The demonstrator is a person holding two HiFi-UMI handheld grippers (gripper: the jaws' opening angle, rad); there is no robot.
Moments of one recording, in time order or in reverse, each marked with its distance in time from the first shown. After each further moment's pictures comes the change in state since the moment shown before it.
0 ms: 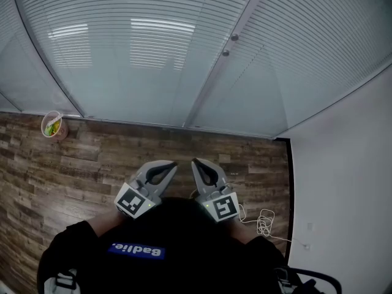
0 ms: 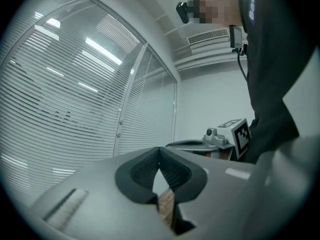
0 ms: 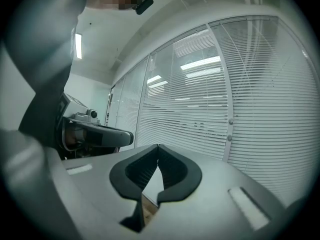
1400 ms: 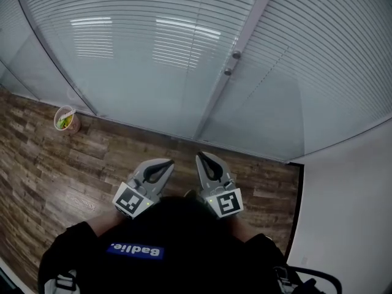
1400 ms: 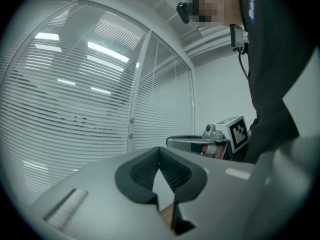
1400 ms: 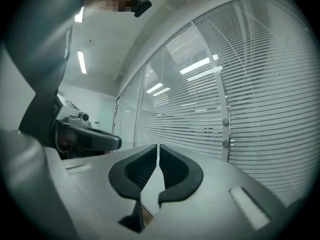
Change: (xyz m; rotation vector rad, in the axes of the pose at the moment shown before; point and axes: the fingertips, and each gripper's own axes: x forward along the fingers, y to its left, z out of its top) left arm 0.102 0.051 0.013 0.052 0.067 0.218; right arm 0.047 -0.134 0.014 0.058 -0.099 0.132
